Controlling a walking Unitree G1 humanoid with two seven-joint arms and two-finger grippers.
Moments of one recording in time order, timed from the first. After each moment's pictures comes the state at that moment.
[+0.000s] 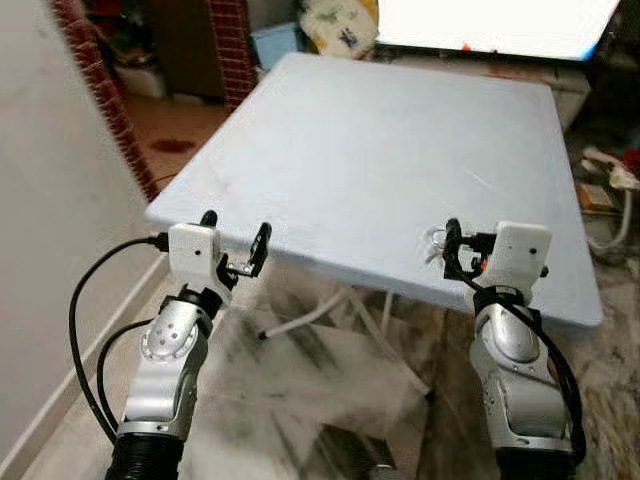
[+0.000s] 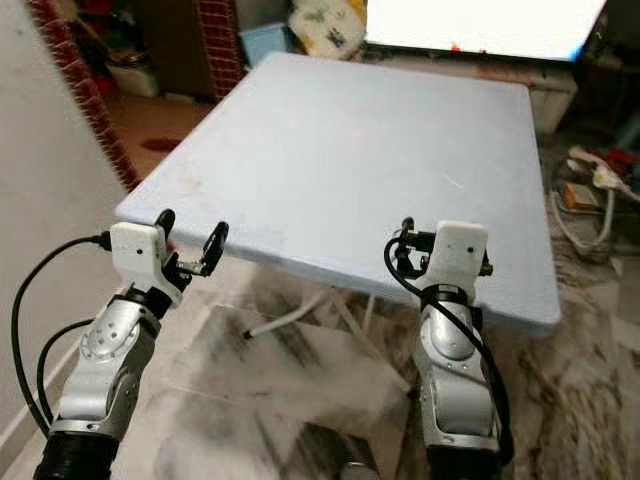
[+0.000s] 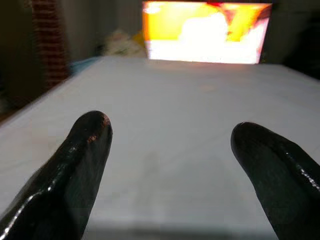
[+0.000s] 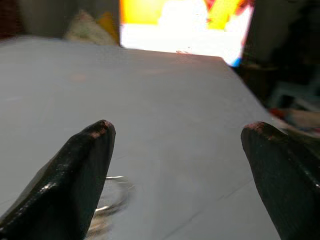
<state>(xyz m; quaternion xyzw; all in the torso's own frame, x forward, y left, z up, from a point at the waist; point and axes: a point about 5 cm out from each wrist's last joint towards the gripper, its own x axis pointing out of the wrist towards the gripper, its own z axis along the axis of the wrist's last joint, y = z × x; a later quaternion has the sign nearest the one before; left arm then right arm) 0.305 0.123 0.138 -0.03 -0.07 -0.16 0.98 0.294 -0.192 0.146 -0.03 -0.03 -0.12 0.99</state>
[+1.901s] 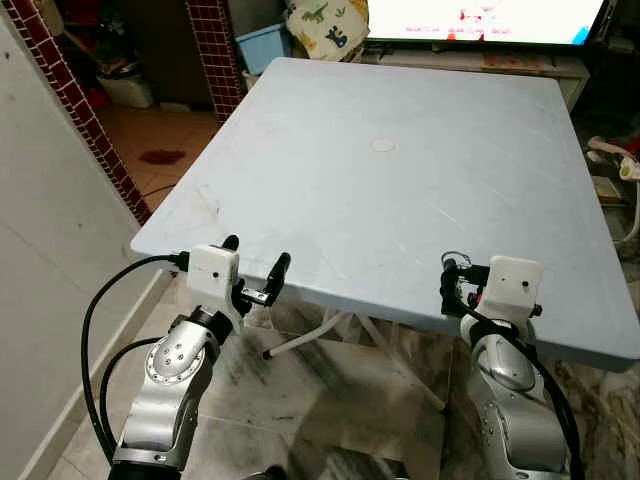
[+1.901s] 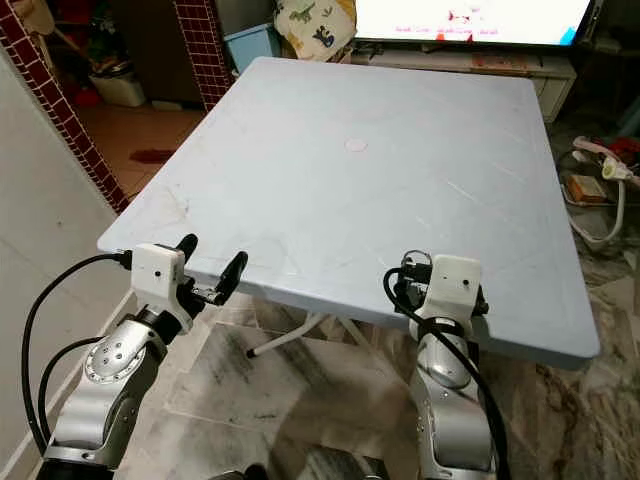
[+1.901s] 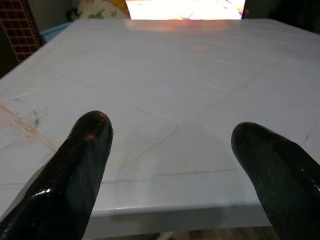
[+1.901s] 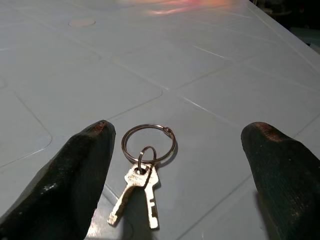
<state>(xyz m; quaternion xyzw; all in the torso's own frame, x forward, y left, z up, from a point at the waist) 0.282 0.137 0.123 0.00 -0.01 -0.19 0.98 0.276 -0.171 0.123 -0.01 0.04 -0.12 0.99</state>
